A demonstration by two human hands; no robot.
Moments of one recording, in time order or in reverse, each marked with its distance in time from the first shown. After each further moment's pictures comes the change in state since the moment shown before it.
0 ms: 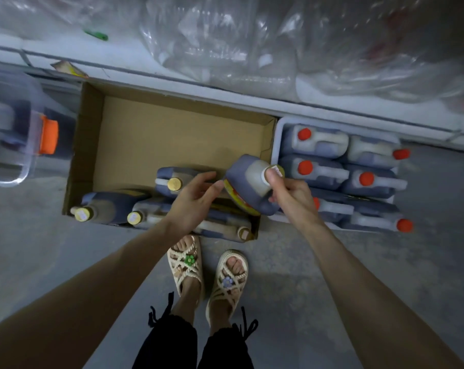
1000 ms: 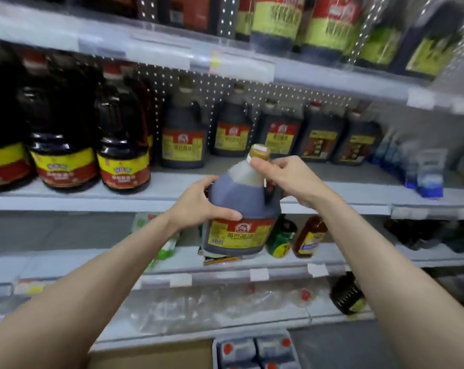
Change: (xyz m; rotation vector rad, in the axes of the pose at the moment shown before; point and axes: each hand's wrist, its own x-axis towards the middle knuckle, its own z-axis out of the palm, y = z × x) left_hand -0.343 0.591 -0.041 0.252 -0.173 0.961; right_hand -0.374 -0.519 -0.398 -0.026 0.330 -0.719
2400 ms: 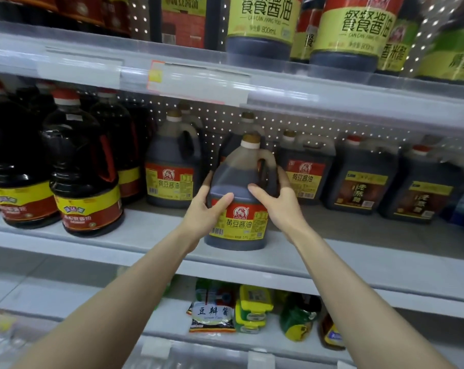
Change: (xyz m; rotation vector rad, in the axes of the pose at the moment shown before) left_hand 0.178 -0.023 0.050 -0.252 0.426 -0.057; right_hand 0.190 0.105 -0.012 0.339 0.059 -0.167
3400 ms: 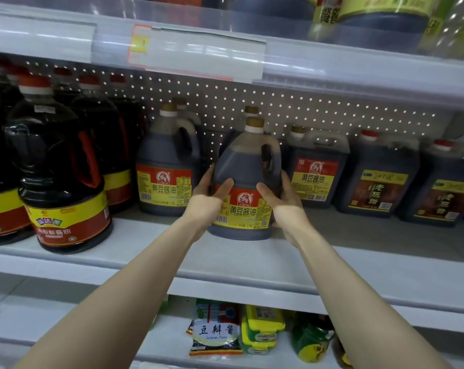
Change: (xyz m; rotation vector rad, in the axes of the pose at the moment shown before) left_hand 0.059 -0.010 0.002 0.011 0.092 -0.008; right_hand 0.056 0.051 0.023 0.075 0.060 0.163
